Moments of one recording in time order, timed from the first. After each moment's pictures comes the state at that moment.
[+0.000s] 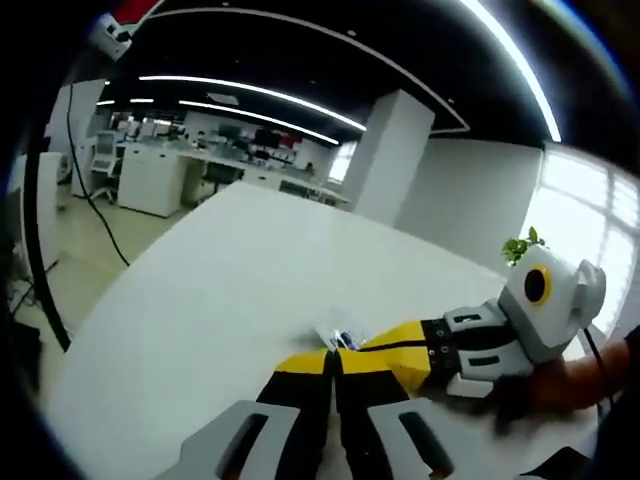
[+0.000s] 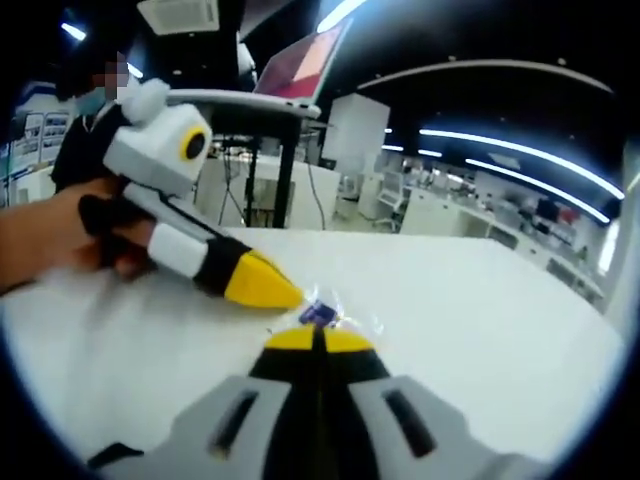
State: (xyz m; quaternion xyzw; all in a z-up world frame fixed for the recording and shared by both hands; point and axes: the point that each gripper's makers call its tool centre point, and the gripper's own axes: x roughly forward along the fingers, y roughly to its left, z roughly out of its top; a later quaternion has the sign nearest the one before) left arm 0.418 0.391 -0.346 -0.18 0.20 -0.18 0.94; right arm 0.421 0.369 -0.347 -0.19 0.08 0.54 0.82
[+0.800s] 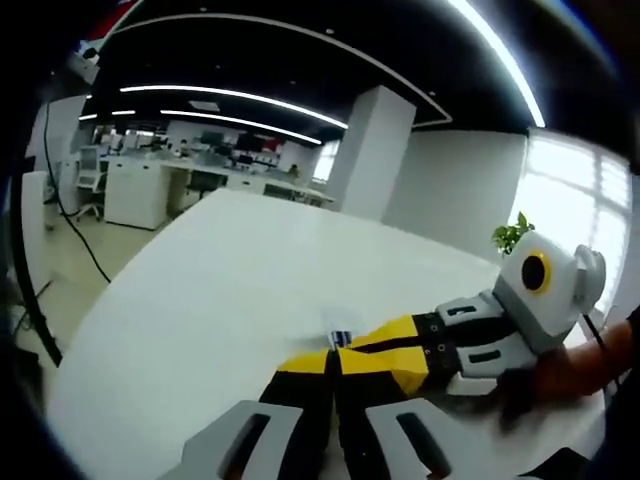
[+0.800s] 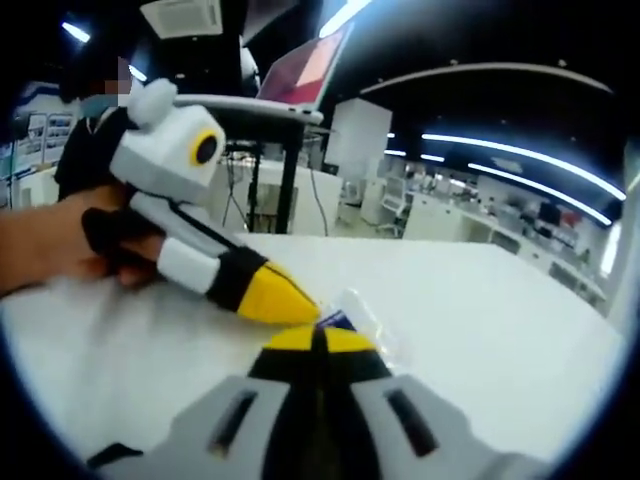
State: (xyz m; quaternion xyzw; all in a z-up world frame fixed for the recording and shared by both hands) left arm 0.417 0.379 -0.344 -0.14 0.20 -0.21 0.95; right arm 0.418 0.368 -0.336 -0.17 0.06 0.54 0.82
